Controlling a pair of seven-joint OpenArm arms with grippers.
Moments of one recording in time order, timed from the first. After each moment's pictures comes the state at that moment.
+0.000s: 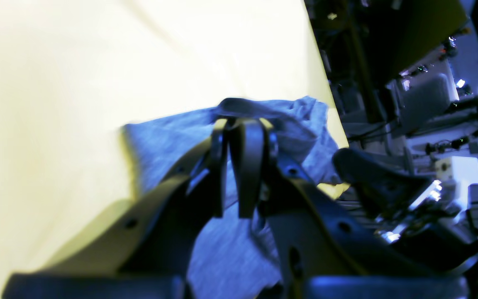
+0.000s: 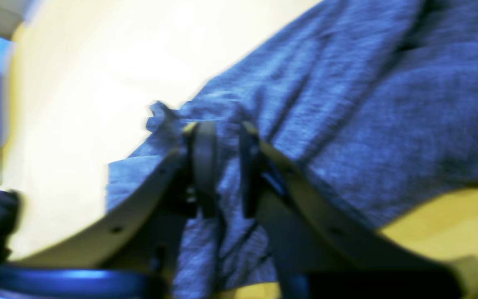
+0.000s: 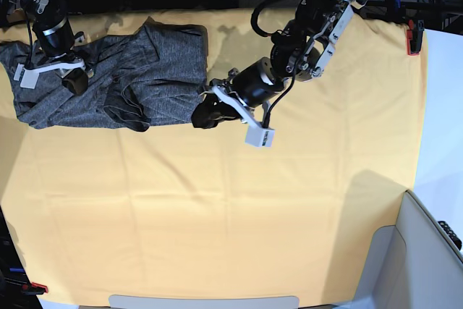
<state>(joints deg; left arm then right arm) -0.4 -12.4 29.3 102.0 -58.5 9.9 31.3 -23.0 4.8 33.7 117.1 49.8 2.5 -49.3</state>
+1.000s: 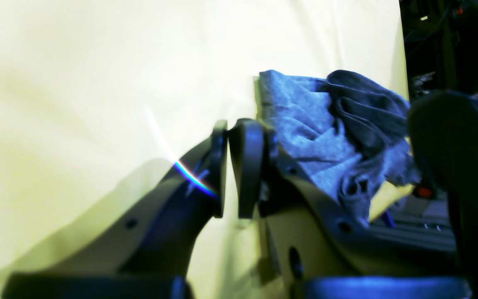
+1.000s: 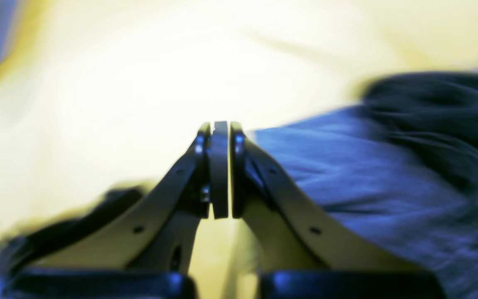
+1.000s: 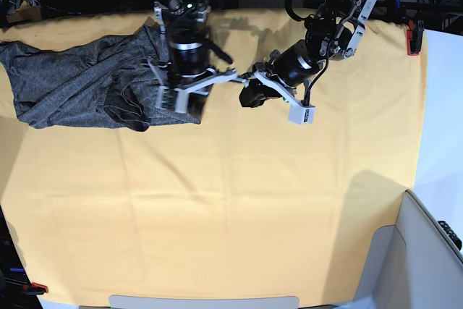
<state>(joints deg) 7.3 -18.8 22.3 102.0 -58.3 9.8 31.9 -12.4 4.5 -39.6 117.3 -1.9 -41.0 -36.5</state>
